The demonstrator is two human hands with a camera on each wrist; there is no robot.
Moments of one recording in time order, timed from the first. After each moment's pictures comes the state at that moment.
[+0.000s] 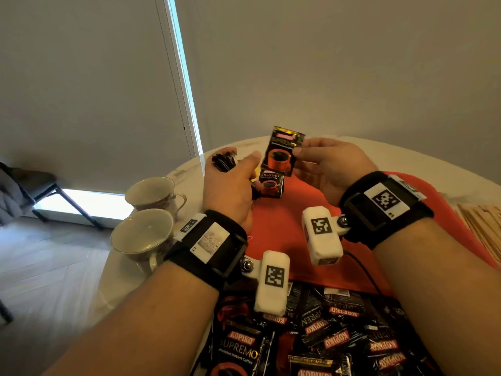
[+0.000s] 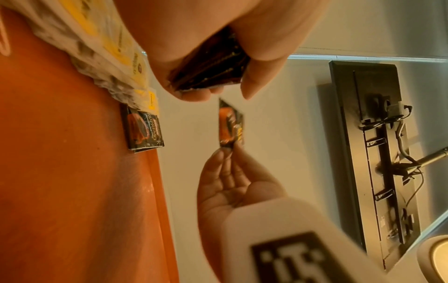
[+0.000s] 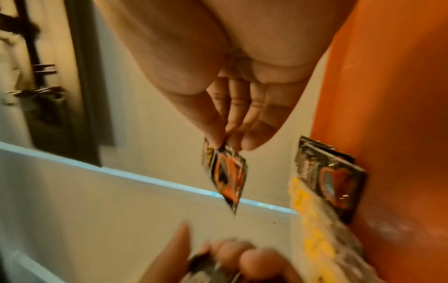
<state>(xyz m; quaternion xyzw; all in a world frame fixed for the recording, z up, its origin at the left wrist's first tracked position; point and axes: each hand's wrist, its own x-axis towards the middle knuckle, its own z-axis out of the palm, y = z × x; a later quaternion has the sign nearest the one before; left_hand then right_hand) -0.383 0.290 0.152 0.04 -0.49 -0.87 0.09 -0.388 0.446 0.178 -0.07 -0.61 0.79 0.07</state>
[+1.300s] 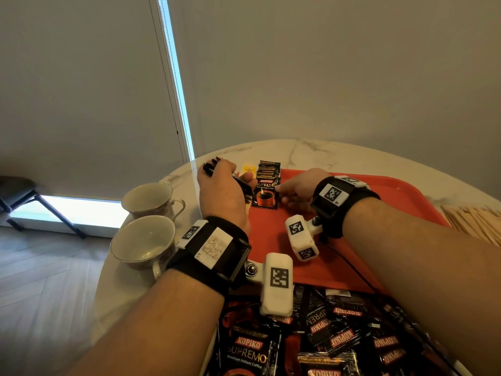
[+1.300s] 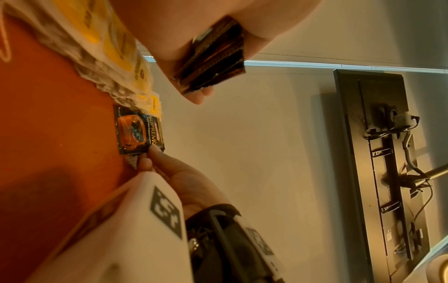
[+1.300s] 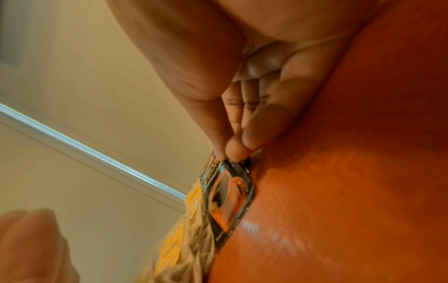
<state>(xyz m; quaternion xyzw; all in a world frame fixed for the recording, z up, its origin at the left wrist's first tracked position) -0.388 0.284 0.154 0.10 -0.43 -0.89 0.07 -0.433 0.440 0.139 -0.23 -0.78 0.58 -0.05</state>
